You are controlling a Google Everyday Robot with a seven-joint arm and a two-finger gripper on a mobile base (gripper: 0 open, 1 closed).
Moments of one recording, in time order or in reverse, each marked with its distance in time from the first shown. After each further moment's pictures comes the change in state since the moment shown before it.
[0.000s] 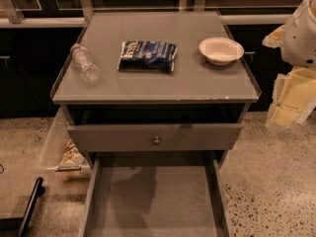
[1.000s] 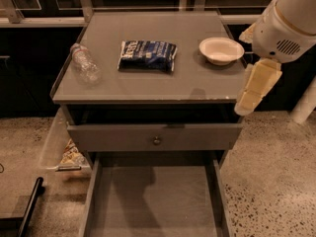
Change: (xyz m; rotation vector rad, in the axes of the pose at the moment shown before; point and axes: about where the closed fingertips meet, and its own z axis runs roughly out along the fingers) arm -0.034 -0.037 0.034 0.003 -0.098 0.018
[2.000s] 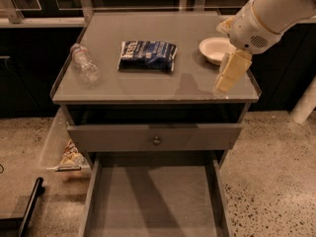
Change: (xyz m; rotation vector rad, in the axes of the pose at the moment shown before) arm -0.037 -0.062 0.046 0.029 -0.189 -0.072
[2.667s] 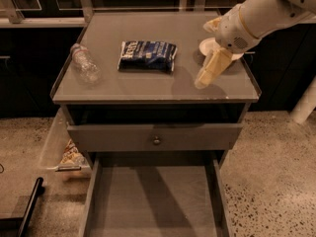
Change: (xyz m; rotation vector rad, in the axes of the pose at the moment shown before) arm -0.024 -0.030 0.038 0.010 -0.164 0.023
